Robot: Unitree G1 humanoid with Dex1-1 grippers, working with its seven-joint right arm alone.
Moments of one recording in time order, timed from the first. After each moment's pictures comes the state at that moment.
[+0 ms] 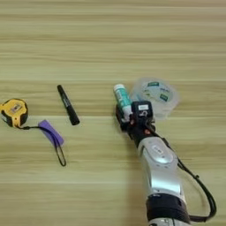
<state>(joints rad) -0.12 -0.34 -0.25 0.37 0.10 -0.10 0.30</state>
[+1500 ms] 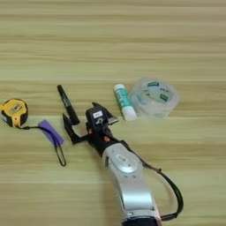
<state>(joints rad) 0.05 -0.23 -0.01 0.06 0.06 0.03 0.36</state>
